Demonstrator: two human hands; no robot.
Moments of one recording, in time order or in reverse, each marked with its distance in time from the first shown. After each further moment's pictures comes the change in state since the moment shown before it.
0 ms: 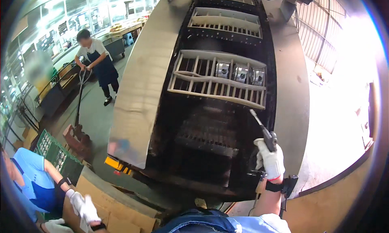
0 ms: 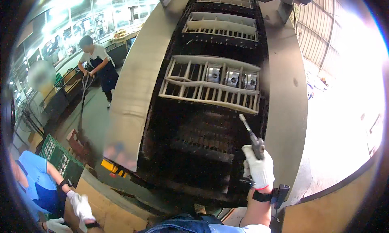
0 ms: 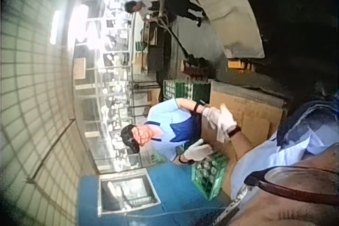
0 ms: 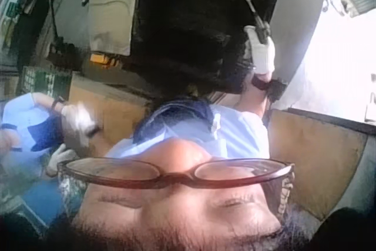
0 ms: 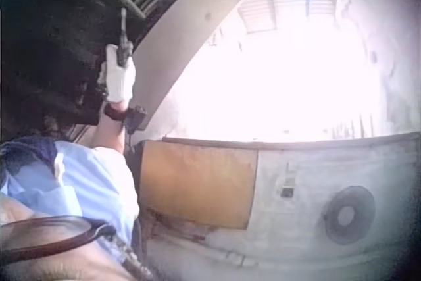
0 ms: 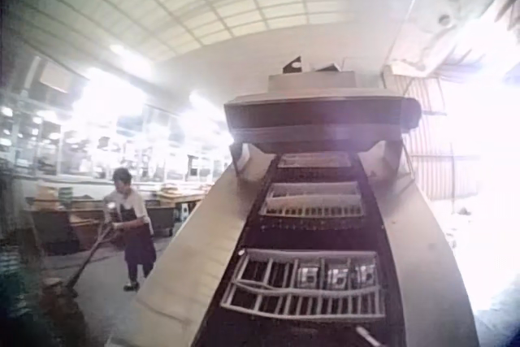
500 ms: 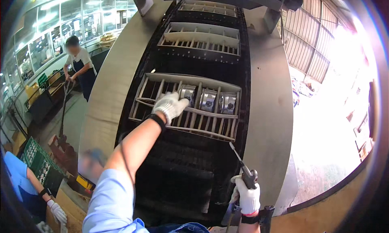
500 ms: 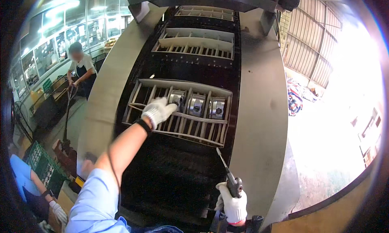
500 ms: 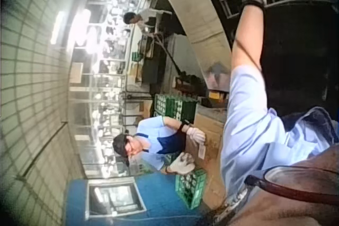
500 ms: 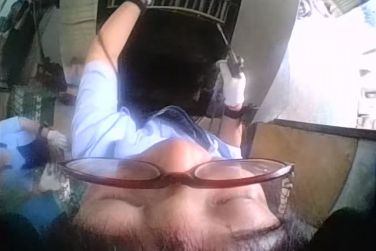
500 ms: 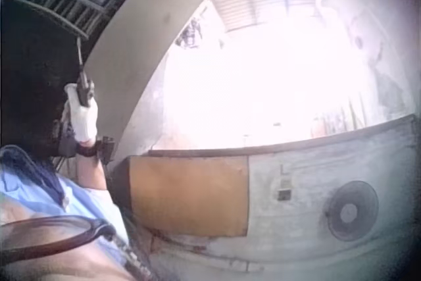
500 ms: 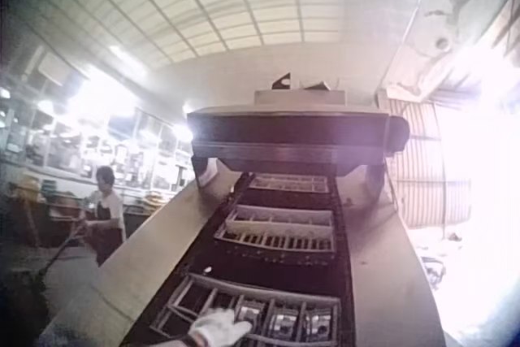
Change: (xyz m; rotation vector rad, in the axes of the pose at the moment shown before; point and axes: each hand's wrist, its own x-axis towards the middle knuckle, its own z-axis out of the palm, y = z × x) left_hand -0.064 0.659 0.281 -0.078 -0.632 0.840; right_hand 0.049 0.020 -0.043 0.204 -0.096 0.105
